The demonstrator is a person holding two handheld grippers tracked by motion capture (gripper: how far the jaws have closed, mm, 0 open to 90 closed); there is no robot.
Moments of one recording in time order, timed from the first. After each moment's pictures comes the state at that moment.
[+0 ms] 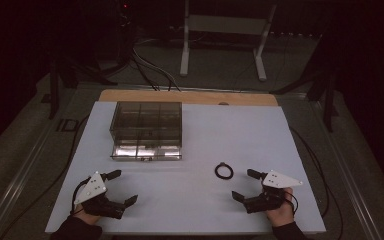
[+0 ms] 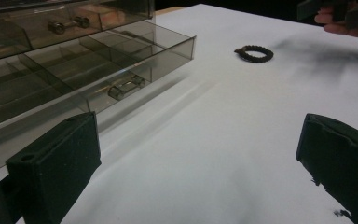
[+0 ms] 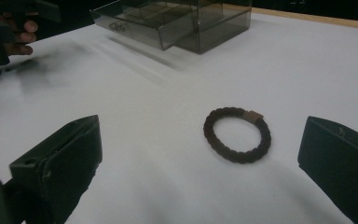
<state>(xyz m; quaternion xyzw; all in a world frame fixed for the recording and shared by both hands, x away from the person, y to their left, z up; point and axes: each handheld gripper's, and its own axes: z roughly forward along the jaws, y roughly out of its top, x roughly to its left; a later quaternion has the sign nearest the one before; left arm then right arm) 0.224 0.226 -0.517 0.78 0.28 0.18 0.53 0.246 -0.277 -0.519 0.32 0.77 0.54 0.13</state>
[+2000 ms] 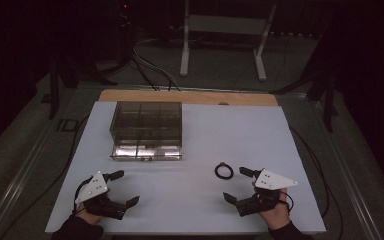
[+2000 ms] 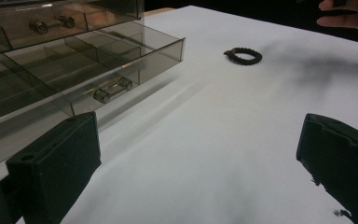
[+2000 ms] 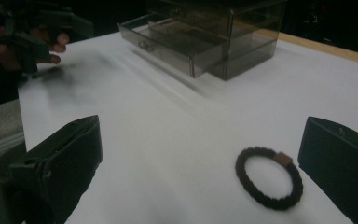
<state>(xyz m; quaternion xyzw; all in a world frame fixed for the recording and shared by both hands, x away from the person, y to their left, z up) 0.226 0.223 -0.517 0.78 0.28 0.16 0.54 0.235 -0.248 -0.485 0.27 0.78 0.54 0.15</state>
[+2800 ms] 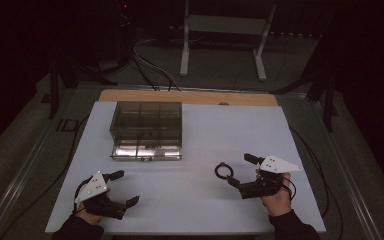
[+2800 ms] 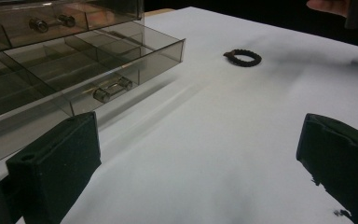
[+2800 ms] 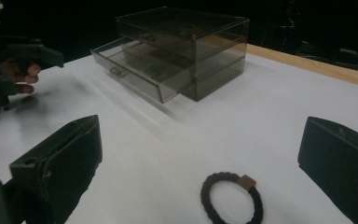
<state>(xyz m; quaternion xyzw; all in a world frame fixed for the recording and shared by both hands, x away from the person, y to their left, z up) 0.226 0.224 -0.518 0.77 0.28 0.16 0.54 0.264 -0.256 -0.468 0.31 0.76 0.55 0.16</state>
